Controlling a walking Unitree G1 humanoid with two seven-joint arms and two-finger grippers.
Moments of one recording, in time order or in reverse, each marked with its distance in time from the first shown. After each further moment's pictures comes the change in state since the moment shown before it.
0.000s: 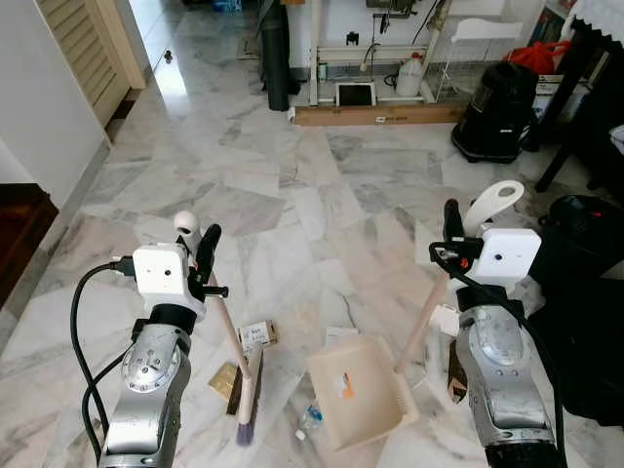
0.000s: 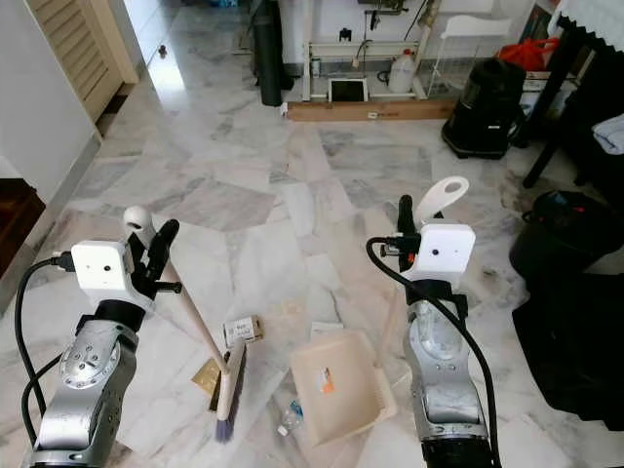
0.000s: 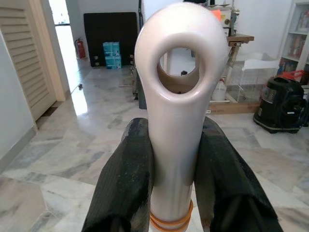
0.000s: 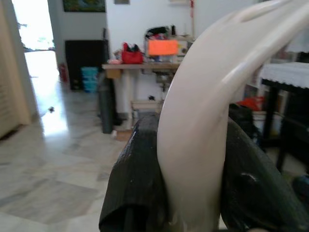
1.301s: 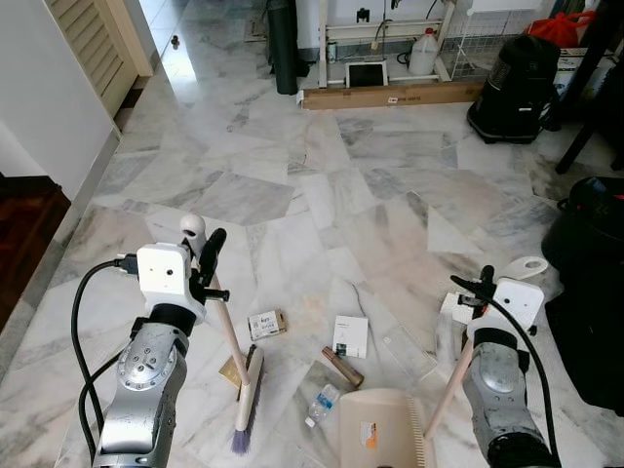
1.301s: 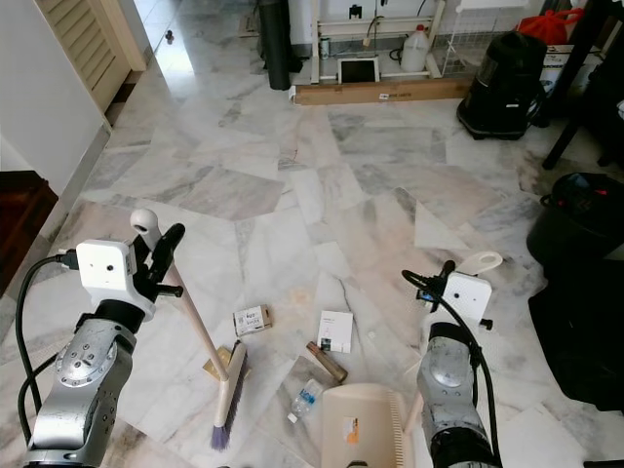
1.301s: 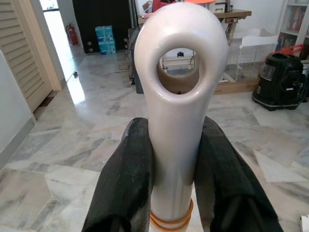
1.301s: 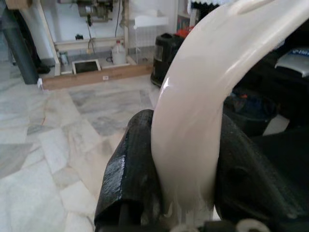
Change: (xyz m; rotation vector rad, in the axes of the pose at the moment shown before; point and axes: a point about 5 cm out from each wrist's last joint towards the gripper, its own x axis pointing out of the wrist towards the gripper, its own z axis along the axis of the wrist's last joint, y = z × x) left arm 0.000 0.002 -0.001 0.011 0.031 -0.046; right arm -0.012 -0.038 -0.083 -0.045 0.213 -0.276
